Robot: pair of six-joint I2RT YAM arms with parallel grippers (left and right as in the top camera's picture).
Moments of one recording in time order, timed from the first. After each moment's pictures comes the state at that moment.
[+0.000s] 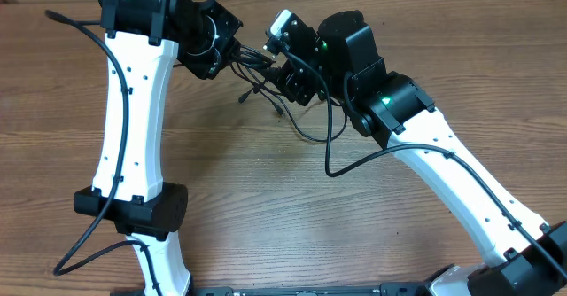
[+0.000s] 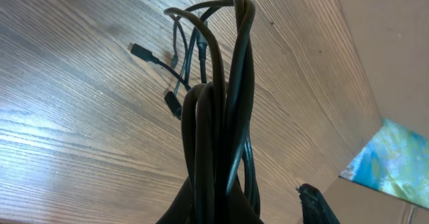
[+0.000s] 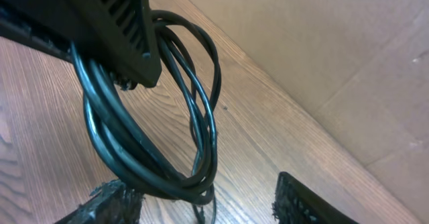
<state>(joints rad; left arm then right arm) -0.22 2.04 2.57 -1.68 0.27 -1.10 0.57 1.61 1.52 -0.43 -0.24 -0.32</state>
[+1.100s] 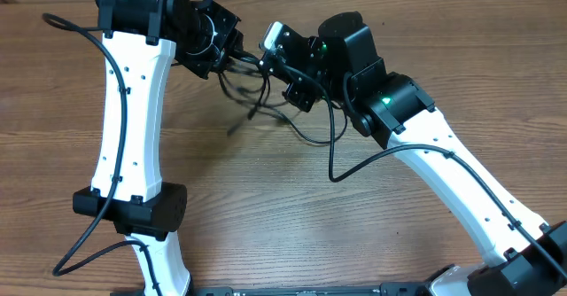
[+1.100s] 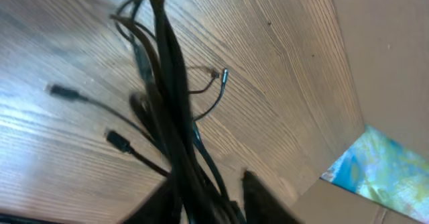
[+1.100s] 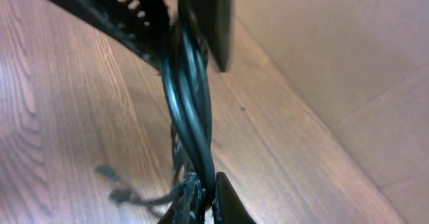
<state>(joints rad) -0.21 2.04 2.57 -1.68 0.29 -1.19 0.57 1.61 1.52 -0.47 -0.34 -0.43</state>
